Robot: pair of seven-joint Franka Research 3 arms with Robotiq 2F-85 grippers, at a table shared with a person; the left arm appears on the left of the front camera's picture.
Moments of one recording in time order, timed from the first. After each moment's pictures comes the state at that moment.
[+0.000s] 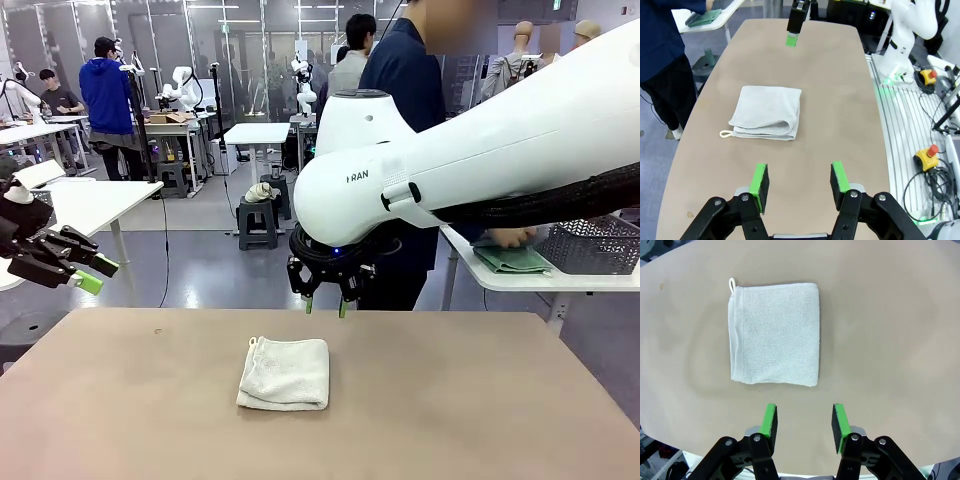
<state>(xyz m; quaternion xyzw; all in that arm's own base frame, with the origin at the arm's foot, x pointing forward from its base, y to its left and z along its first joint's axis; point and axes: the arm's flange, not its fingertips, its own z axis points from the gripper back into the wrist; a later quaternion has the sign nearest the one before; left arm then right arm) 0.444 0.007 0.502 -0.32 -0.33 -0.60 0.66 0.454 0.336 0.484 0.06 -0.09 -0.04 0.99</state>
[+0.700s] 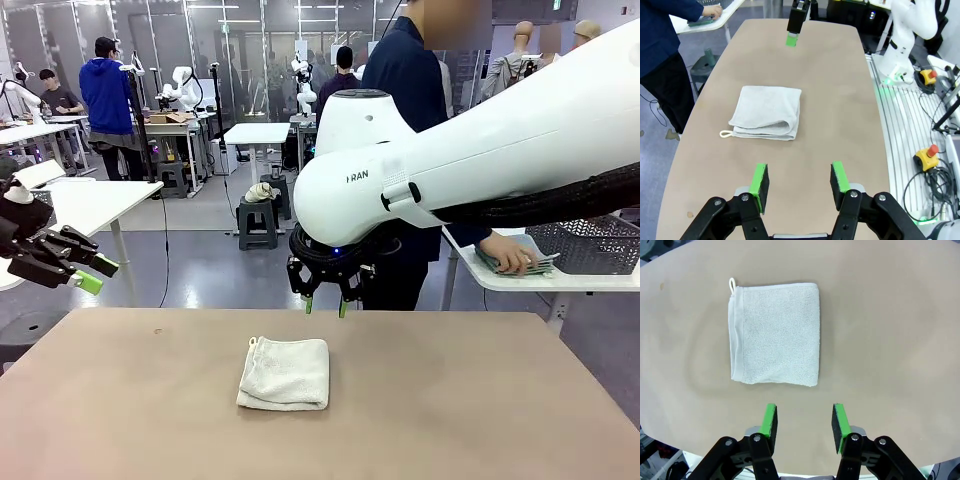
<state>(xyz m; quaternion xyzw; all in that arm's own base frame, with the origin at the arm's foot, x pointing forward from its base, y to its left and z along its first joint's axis) 0.444 0.007 0.502 -0.32 -0.33 -0.60 0.66 0.454 0.336 0.484 0.06 -0.09 -0.04 0.99</state>
